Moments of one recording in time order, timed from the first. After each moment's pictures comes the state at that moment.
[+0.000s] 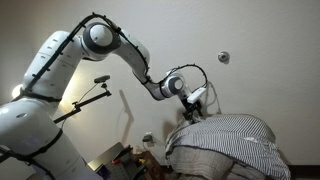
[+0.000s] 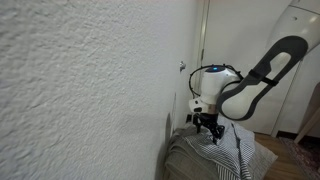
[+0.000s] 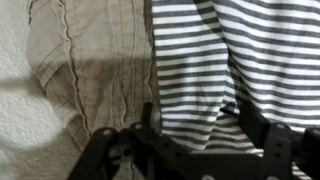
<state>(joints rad) 0.03 0.86 0.01 -1.84 -0.32 2.72 -1.35</state>
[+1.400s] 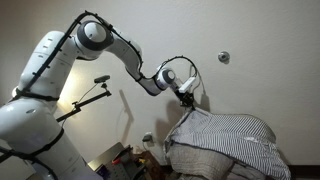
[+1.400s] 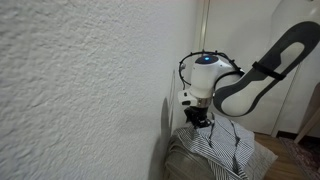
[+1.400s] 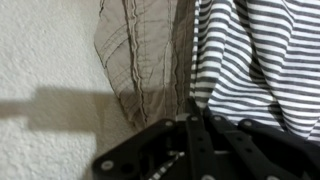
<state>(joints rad) 0.17 0.79 -0.05 -1.82 -0.48 2.72 -1.11</state>
